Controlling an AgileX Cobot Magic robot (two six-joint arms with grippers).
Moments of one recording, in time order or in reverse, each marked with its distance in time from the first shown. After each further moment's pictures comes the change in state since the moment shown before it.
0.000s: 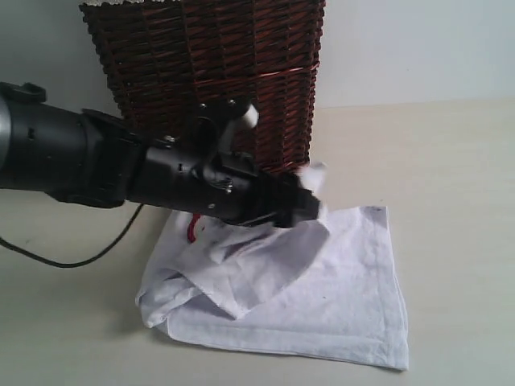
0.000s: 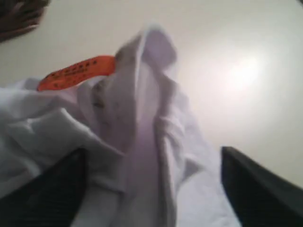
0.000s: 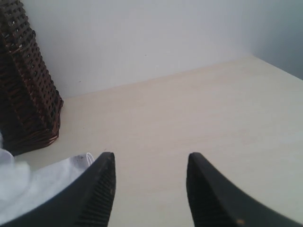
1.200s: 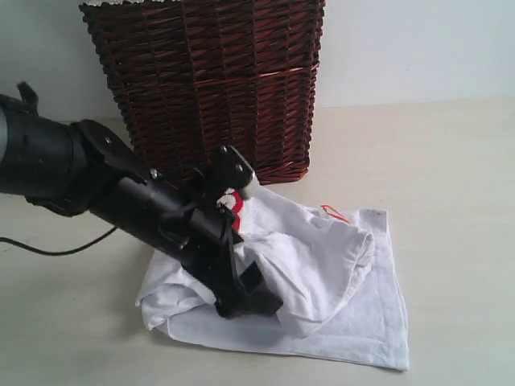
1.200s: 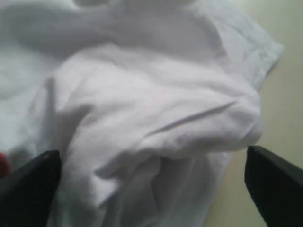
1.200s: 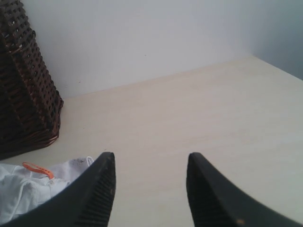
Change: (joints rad) left arm 0.097 0.037 0.054 0.525 0.240 0.155; right arm 0.000 0.000 0.000 0.000 -0.002 0.000
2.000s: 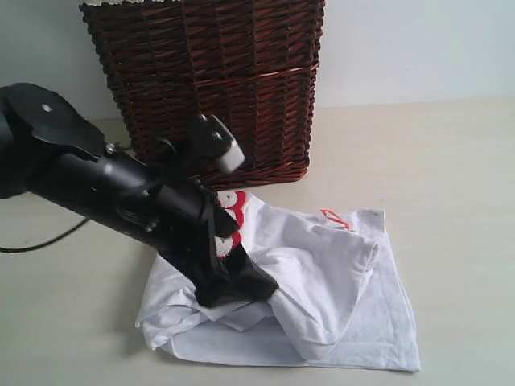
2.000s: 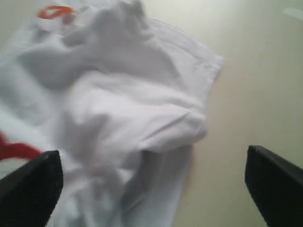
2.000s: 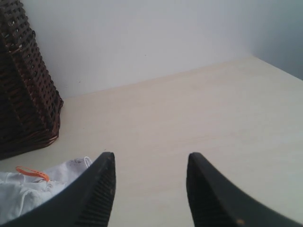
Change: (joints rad) left arm -0.002 -0.248 0.067 0.086 0.038 -0.153; right arm 0.000 0.000 0.000 0.000 0.000 0.000
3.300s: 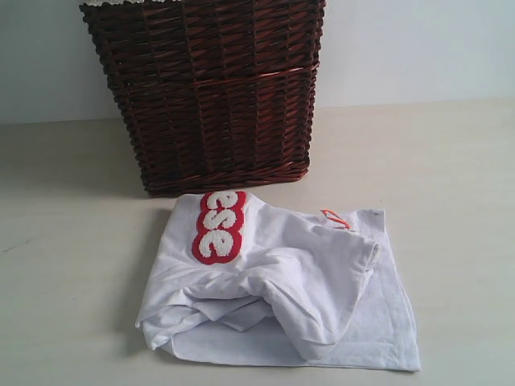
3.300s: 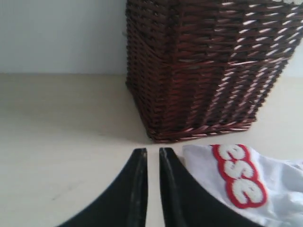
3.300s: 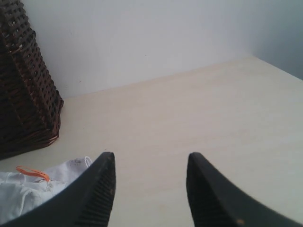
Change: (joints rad) left arm 0.602 -1.062 0.472 0.359 -0.222 -0.767; right arm 0.000 0.000 0.000 0.000 0.000 0.000
